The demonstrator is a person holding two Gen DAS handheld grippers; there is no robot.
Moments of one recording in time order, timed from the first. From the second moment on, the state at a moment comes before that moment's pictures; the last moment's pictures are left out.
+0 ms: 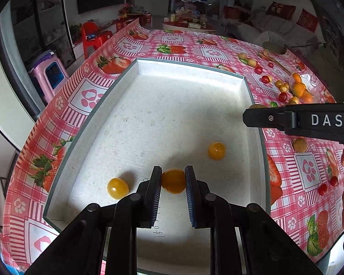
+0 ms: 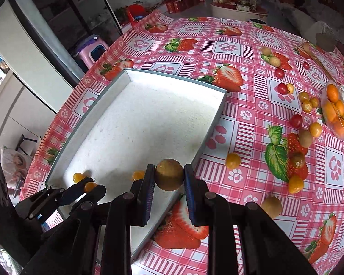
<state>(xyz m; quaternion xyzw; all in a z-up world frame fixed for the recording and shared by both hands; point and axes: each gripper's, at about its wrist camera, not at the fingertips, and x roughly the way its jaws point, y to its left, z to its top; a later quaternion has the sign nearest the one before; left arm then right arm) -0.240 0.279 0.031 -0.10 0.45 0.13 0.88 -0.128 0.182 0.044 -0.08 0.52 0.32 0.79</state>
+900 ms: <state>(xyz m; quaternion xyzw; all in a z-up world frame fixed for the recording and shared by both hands) -0.246 0.260 0.032 -0.05 0.43 0.14 0.89 -0.108 0.202 0.038 -0.06 0.53 0.32 0.78</state>
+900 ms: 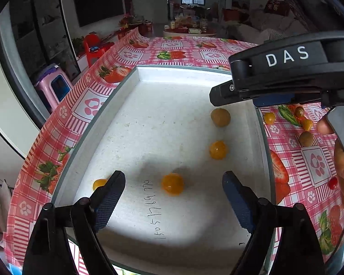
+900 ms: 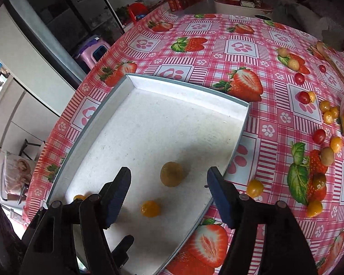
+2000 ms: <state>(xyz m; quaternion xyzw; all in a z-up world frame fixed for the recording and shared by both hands) -0.219 0.138 0.050 0.00 0.46 0.05 0.89 -0.178 -0.065 0.017 0.00 0.53 0.15 0.83</state>
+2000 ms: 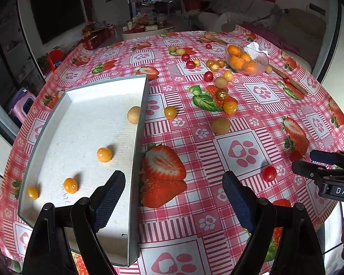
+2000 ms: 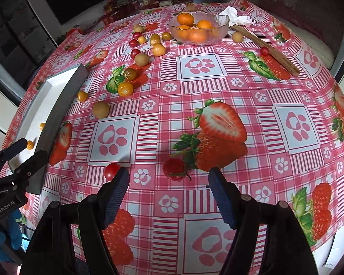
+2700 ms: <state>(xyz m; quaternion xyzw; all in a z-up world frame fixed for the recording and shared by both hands) -0.149 0.098 0.015 0.00 0.50 0.05 0.87 -0.192 -0.073 0.006 -0.06 0.49 0.14 0.86</state>
